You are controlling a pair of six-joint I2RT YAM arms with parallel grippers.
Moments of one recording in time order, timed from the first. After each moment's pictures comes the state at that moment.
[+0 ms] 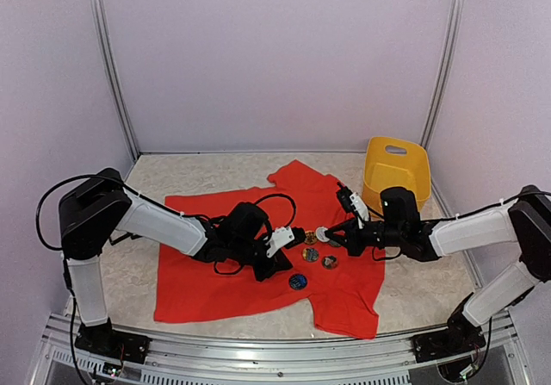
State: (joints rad) left arm -0.95 1.96 1.02 0.16 0.28 0.23; right arm 0.61 1.46 0.57 0.41 -0.43 0.11
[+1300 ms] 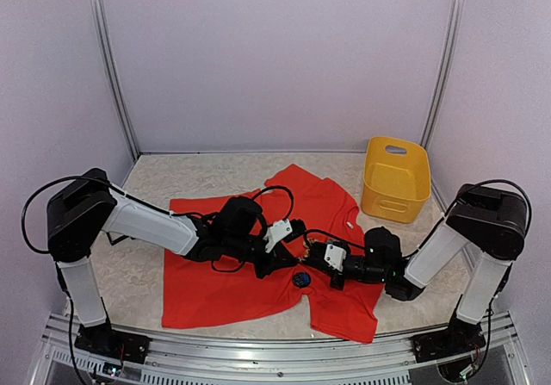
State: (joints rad) left arm -0.95 1.87 0.98 0.25 0.39 0.18; right arm 0.88 1.79 0.38 1.13 -0.29 -0.47
